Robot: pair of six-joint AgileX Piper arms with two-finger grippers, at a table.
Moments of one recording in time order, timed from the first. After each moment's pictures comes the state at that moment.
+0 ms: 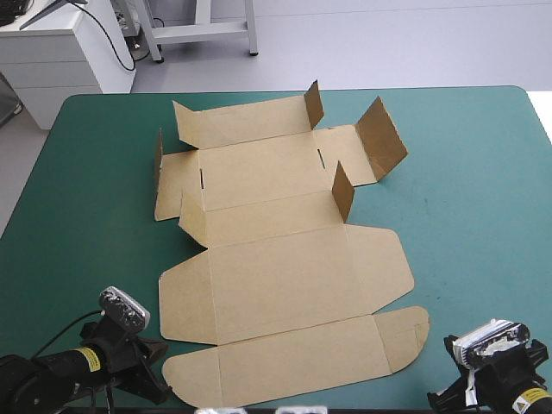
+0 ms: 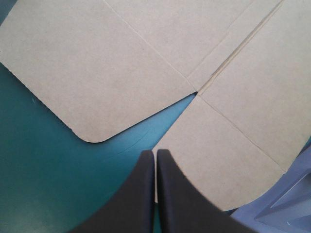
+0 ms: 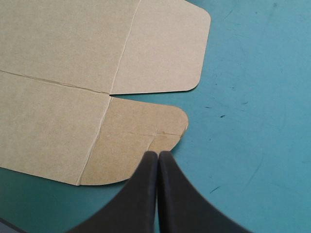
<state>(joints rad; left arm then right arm) -0.42 0.55 -0.48 -0.26 0.98 0.26 0.01 0.20 -0.50 0.31 1.07 -0.43</state>
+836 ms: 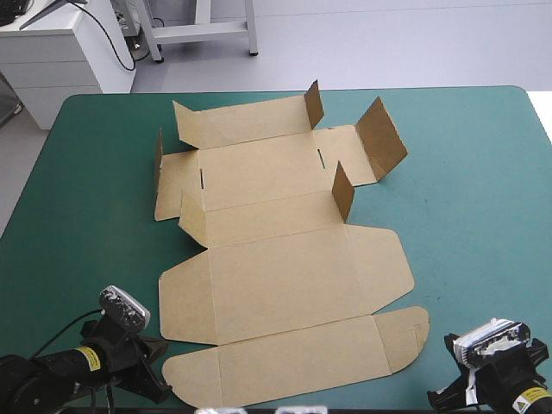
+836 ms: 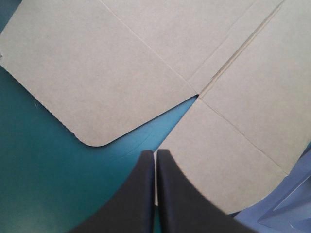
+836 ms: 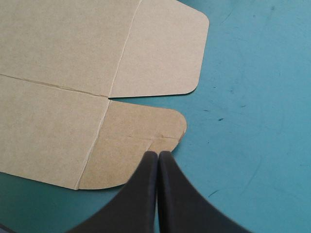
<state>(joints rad) -0.42 0.55 -0.48 -0.26 0.96 0.27 0.01 0.20 -0.50 0.31 1.06 -0.43</state>
